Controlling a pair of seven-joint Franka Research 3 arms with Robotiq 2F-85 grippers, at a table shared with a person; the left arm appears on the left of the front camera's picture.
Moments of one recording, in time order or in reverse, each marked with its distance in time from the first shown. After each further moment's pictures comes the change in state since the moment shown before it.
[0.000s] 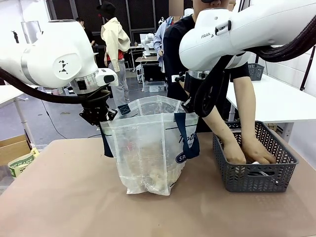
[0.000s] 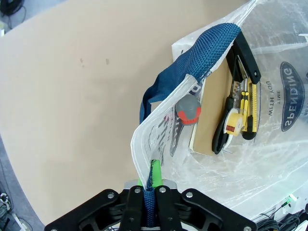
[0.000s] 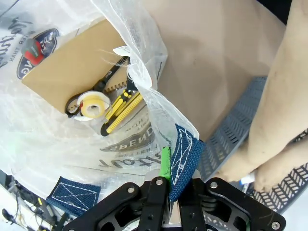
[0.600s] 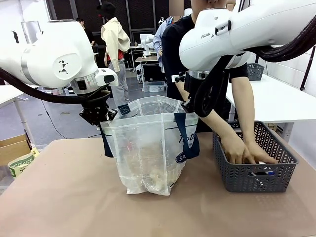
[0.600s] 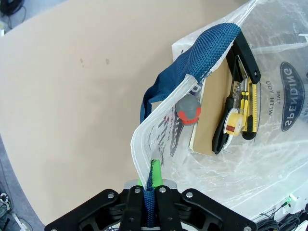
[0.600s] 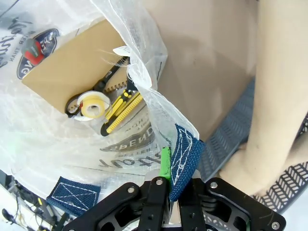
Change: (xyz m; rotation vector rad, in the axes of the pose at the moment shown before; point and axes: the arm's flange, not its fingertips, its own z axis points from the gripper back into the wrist) left arm 0.000 0.000 0.000 0.000 0.000 0.000; right arm 0.000 0.000 0.000 0.000 0.000 0.000
